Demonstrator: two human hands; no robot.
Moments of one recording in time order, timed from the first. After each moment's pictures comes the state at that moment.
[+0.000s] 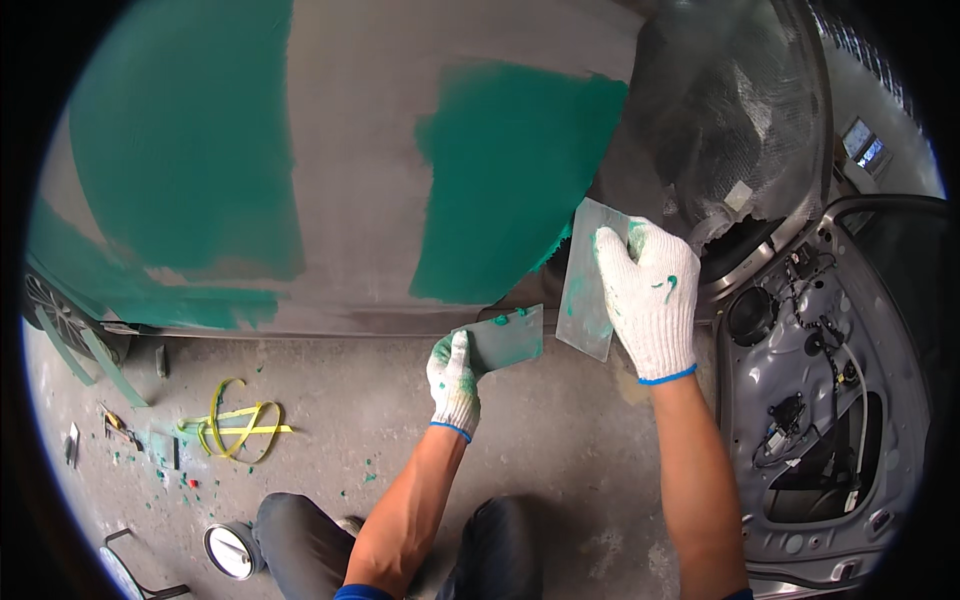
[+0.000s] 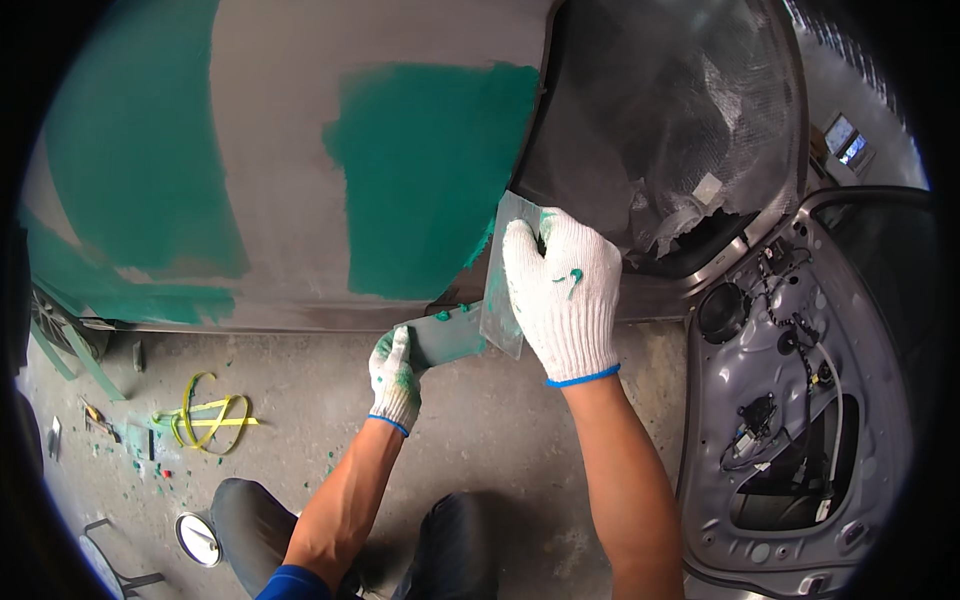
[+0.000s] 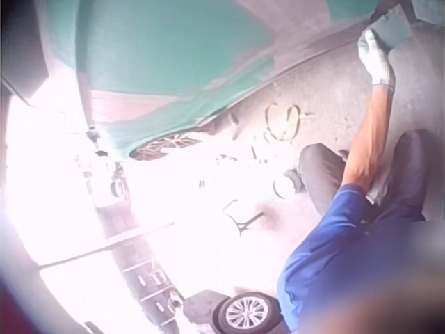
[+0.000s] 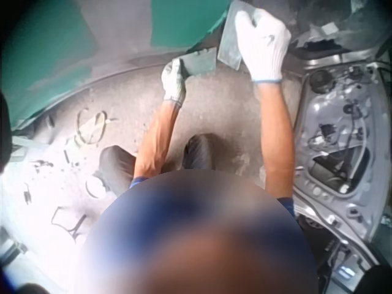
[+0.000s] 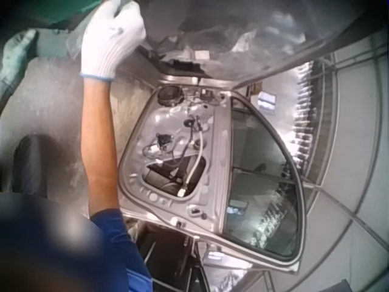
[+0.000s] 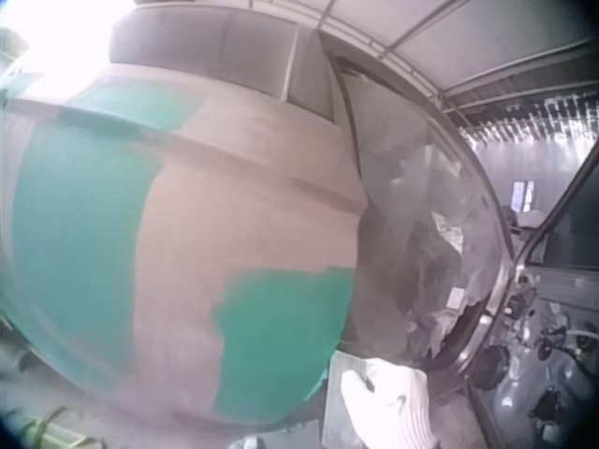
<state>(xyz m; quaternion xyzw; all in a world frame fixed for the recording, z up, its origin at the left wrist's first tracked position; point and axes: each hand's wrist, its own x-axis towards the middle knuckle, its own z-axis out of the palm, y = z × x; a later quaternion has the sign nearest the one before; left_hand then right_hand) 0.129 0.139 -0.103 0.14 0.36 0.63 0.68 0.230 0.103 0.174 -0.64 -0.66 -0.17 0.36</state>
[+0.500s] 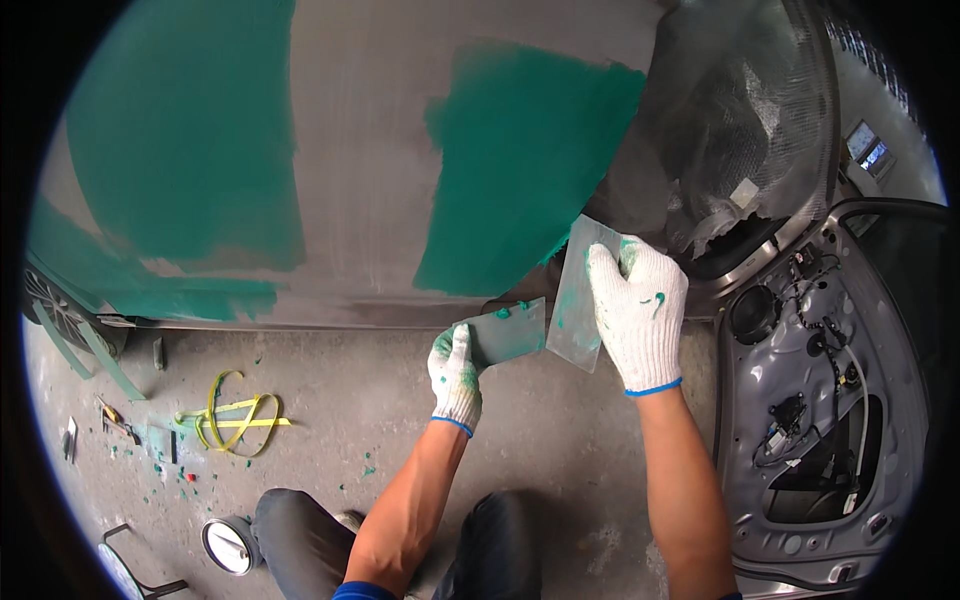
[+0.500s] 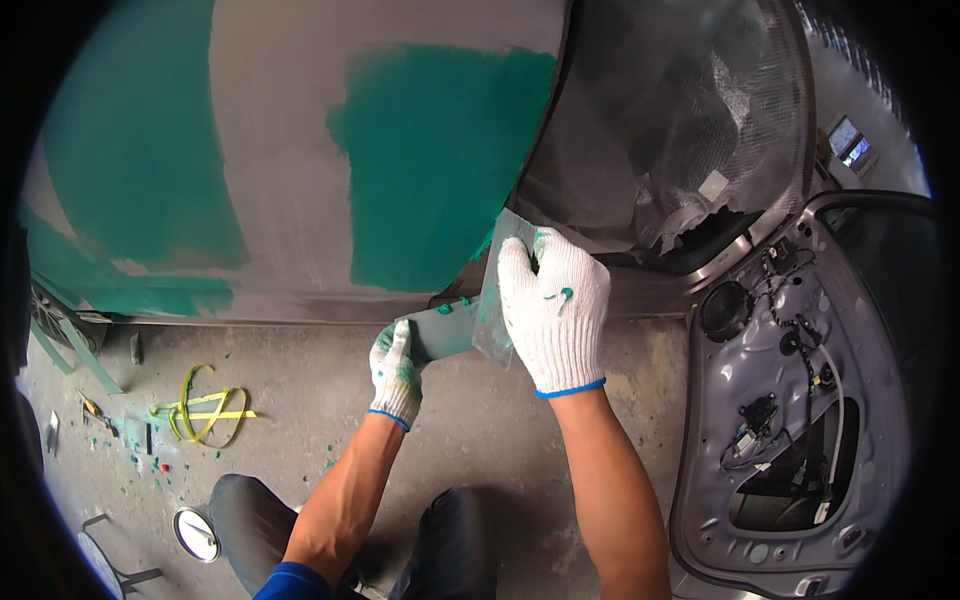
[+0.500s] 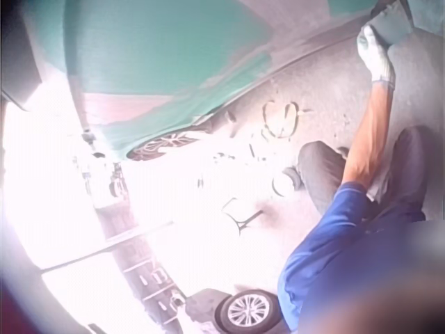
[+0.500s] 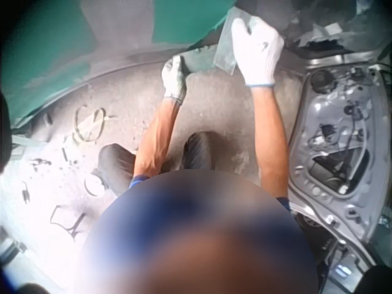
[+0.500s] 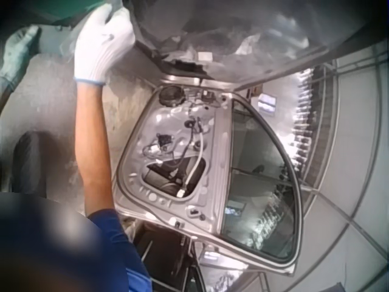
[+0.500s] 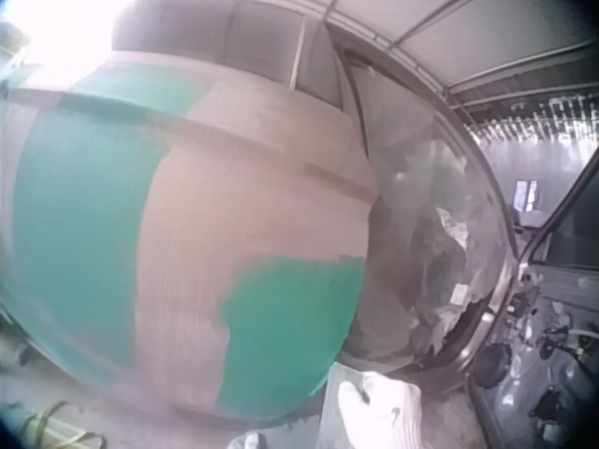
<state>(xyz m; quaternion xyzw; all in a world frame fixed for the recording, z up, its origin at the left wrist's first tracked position) 0.130 0.143 -0.110 0.13 0.36 0.63 0.68 0.223 0.101 0.149 -0.67 -0.64 -0.14 0.35</state>
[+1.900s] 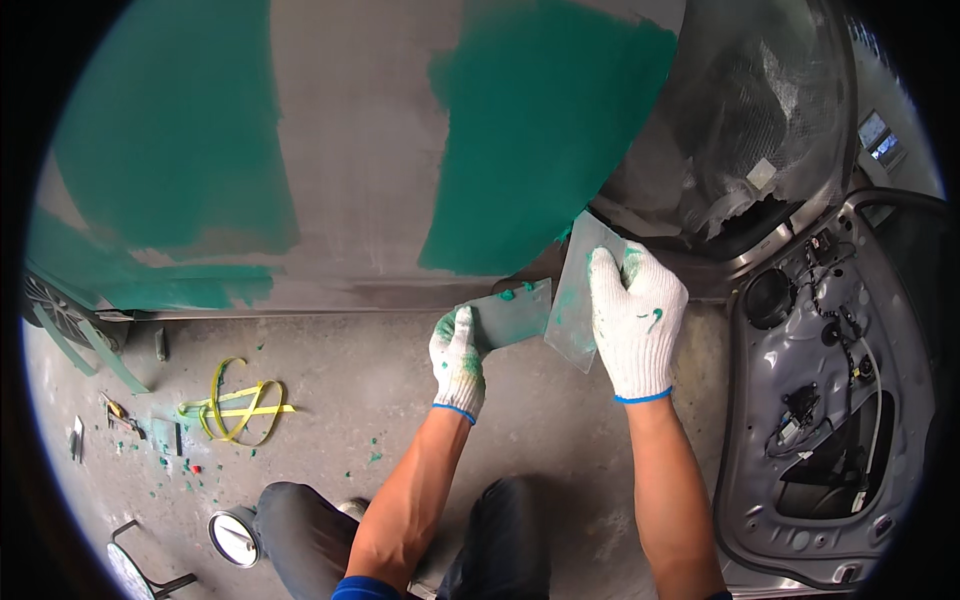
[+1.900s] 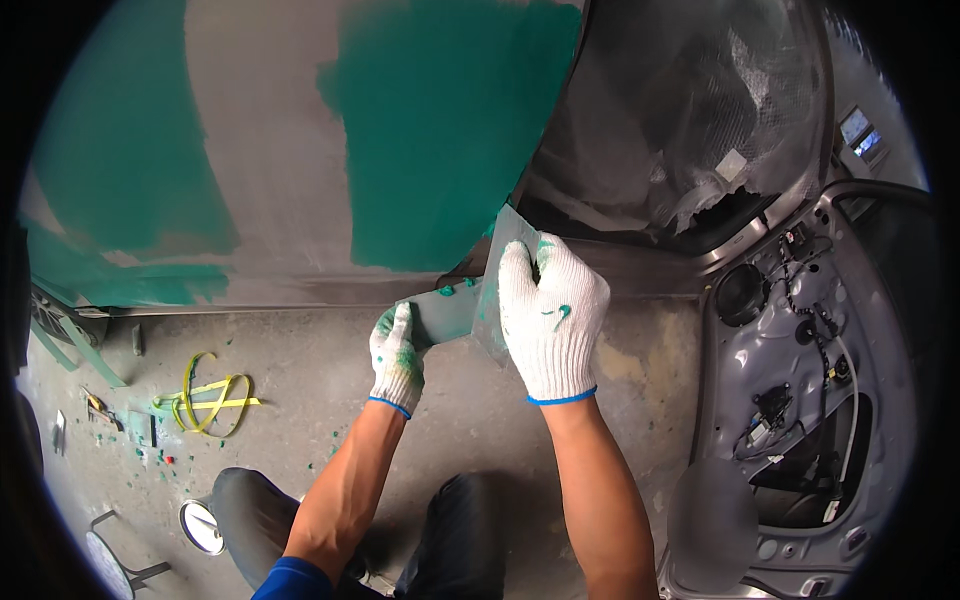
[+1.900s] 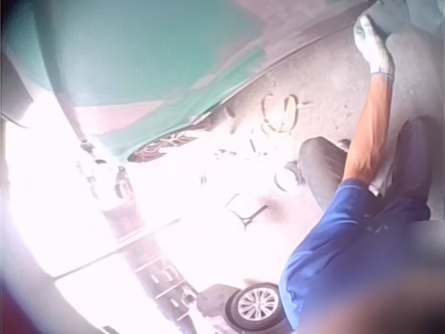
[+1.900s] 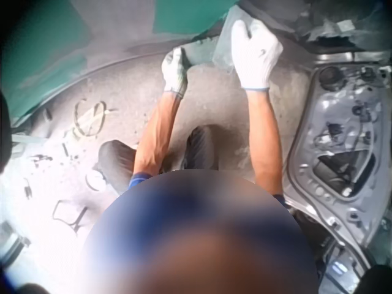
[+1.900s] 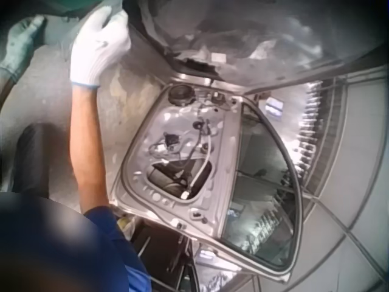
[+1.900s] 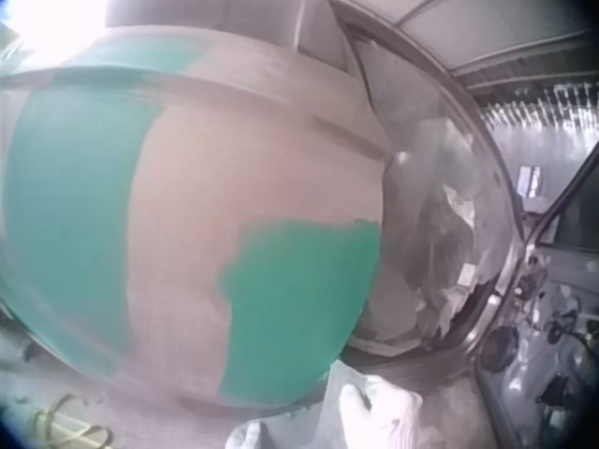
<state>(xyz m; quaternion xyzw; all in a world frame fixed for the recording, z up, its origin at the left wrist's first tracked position) 0.125 0.147 -0.119 0.12 0.37 0.62 0.68 0.223 0.101 0.105 -0.68 -0.61 -0.12 0.39</state>
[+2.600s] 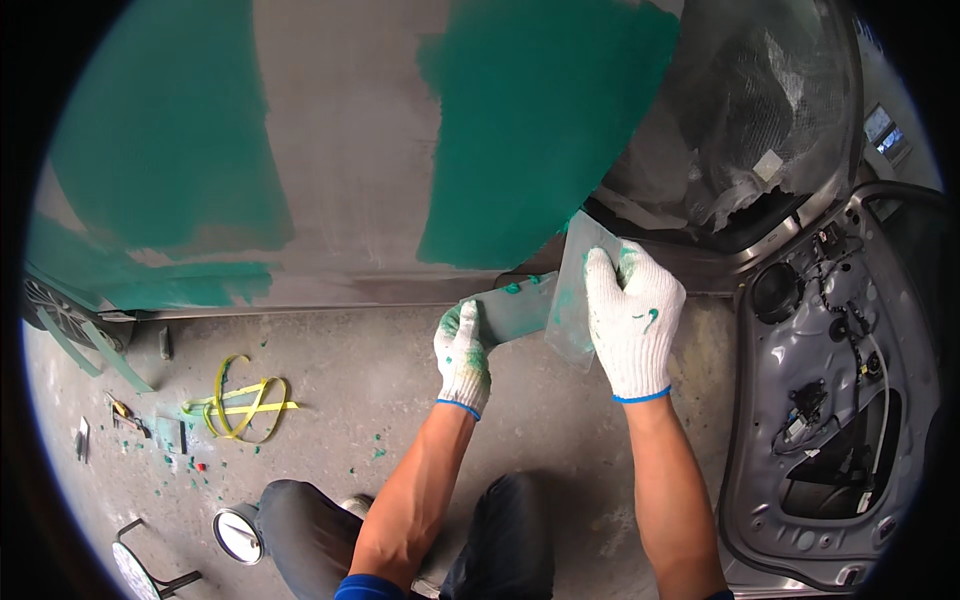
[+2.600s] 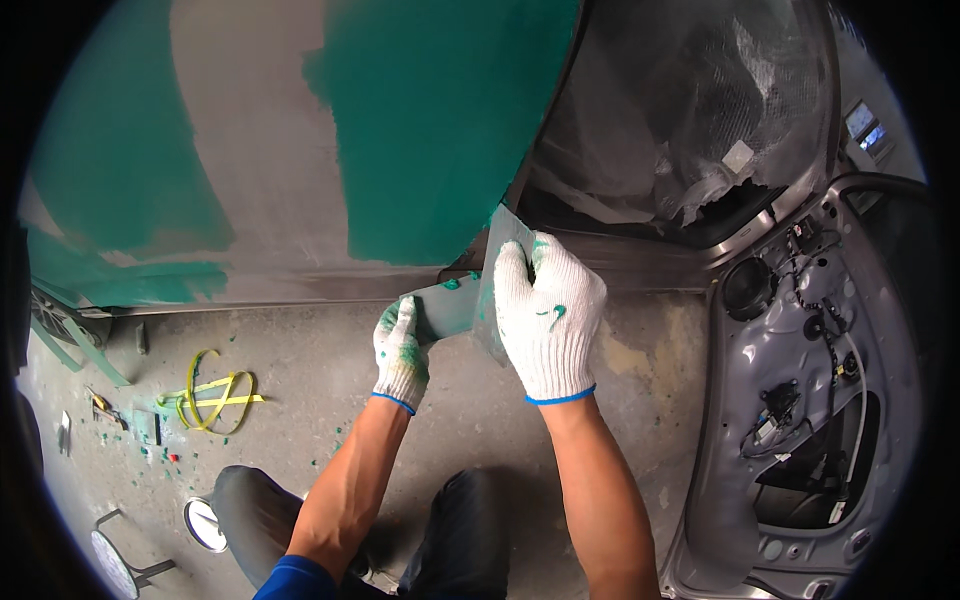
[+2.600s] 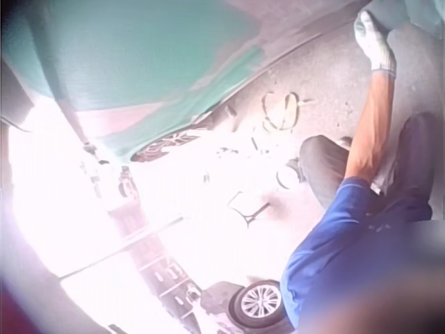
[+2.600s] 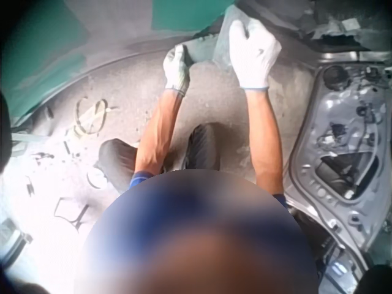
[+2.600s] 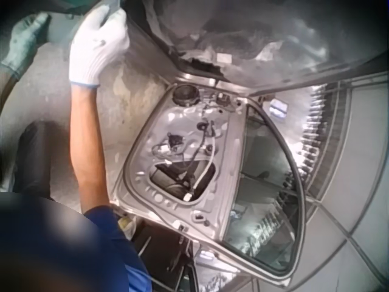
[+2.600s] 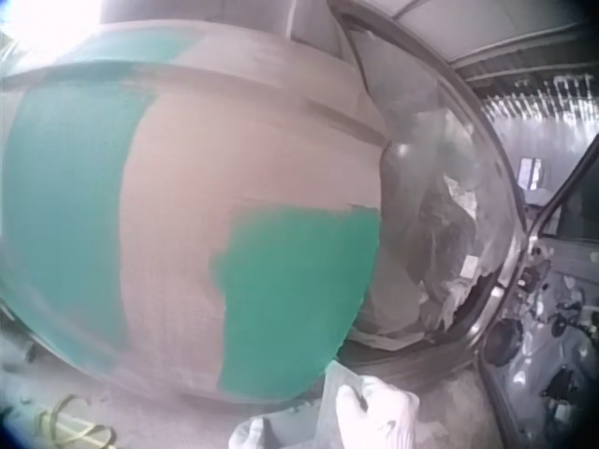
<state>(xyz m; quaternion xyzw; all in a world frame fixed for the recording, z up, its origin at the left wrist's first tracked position) 0.129 0.149 -0.123 0.12 0.37 0.62 0.68 0.226 0.103 0.090 -0.69 -0.61 -0.11 0.37</state>
